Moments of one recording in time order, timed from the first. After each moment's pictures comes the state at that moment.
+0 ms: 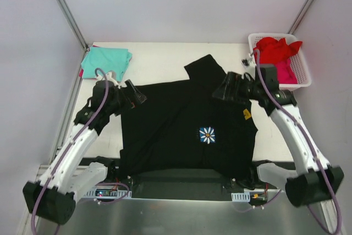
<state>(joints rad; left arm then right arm) -0.27 0.81 0.81 -0.61 0.10 -0.73 0.23 1.03 1.05 -0.75 -0.42 0.43</state>
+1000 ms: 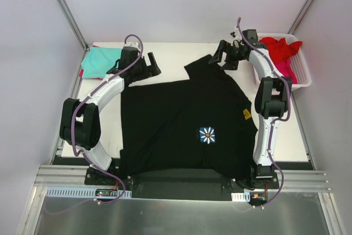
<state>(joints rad) -0.27 1.67 1.23 -0.21 0.15 -0.53 0.06 2.24 1.96 -0.65 -0.69 0.31</state>
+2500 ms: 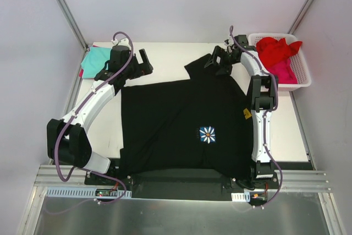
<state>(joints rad) -0.27 1.46 1.21 -0.32 0.02 -0.48 0.09 2.54 2.27 -0.78 -0.61 0.35</state>
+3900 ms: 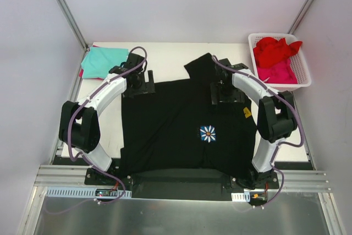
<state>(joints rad) -0.33 1.64 1.29 -0.73 -0.04 -0.44 0.38 1.82 1.44 -1.01 0.15 0.30</state>
